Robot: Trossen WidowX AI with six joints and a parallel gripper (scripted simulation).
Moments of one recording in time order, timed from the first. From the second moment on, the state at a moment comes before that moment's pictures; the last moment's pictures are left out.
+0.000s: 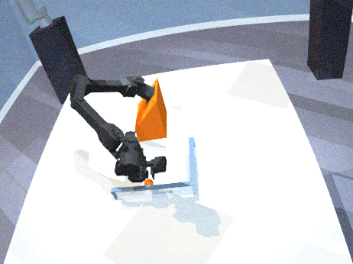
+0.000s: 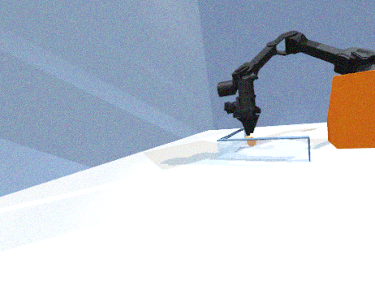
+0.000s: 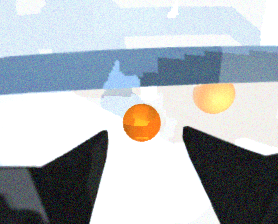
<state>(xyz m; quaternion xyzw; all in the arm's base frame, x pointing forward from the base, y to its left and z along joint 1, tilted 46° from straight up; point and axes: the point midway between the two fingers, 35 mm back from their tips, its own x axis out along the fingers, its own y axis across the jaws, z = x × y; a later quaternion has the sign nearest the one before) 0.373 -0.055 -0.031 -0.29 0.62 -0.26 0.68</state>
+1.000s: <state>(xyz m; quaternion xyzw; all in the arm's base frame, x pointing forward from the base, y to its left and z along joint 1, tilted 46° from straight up) 0.373 -0.076 -0.052 -0.29 0.62 -0.26 0.68</state>
